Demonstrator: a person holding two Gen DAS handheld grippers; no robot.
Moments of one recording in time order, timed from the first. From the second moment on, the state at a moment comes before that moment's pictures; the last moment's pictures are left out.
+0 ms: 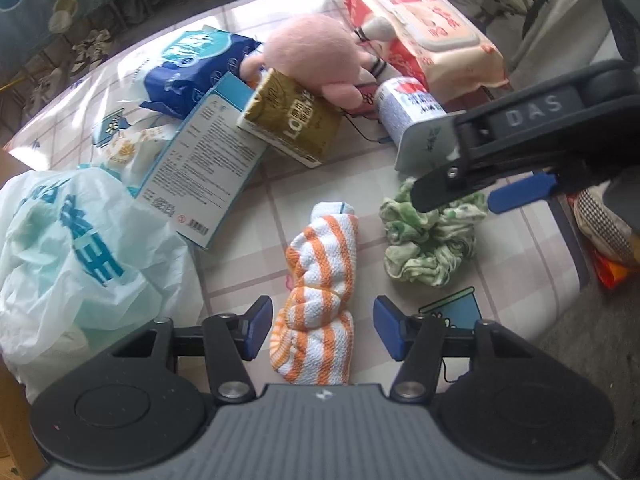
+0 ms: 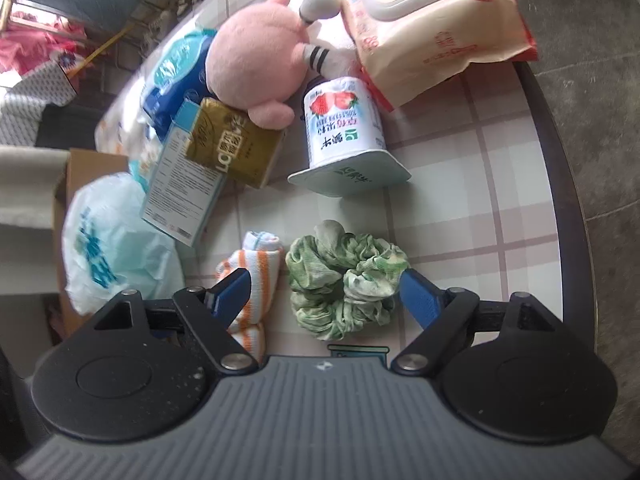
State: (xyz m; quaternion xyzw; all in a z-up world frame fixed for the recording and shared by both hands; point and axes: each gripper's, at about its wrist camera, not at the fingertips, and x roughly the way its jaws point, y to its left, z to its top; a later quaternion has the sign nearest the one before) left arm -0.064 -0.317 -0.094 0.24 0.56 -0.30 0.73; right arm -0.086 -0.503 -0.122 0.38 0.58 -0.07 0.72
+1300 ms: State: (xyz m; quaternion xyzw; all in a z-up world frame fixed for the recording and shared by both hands) left arm -0.070 -0.319 -0.125 0.26 0.56 -0.28 0.74; right arm -0.055 -0.474 -0.152 0.26 0.63 -0.07 0.73
